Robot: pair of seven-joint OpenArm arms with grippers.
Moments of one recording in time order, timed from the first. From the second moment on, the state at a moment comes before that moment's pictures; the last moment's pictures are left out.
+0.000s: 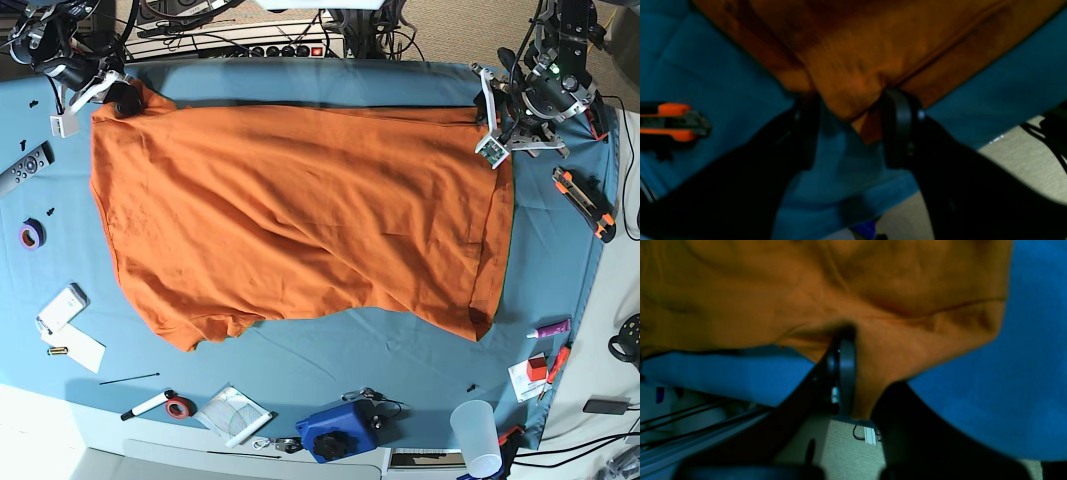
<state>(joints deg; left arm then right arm) 25.0 -20.7 -3.8 113.9 -8.2 -33.1 56.0 -23.0 13.2 51.3 95.2 58.0 39.8 -78.0</state>
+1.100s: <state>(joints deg) 34.6 -20.7 -13.7 129.8 -12.4 -15.5 68.3 -25.1 12.5 67.9 95.2 81.8 39.8 -79.1</state>
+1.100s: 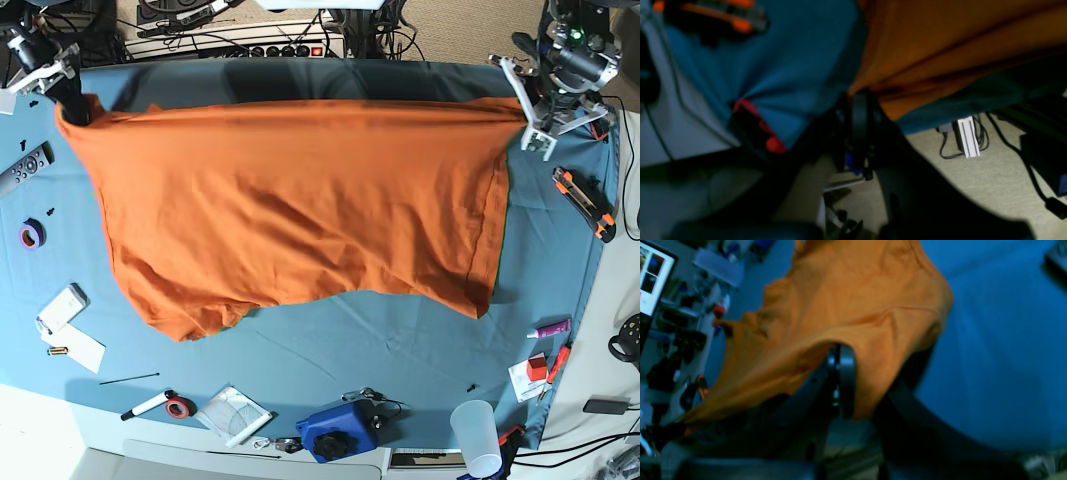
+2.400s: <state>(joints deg) 6.4 -20.2 -3.5 104.3 -20.1 -20.0 56.4 -5.3 15.1 42.4 95.1 36.0 38.9 -65.6</state>
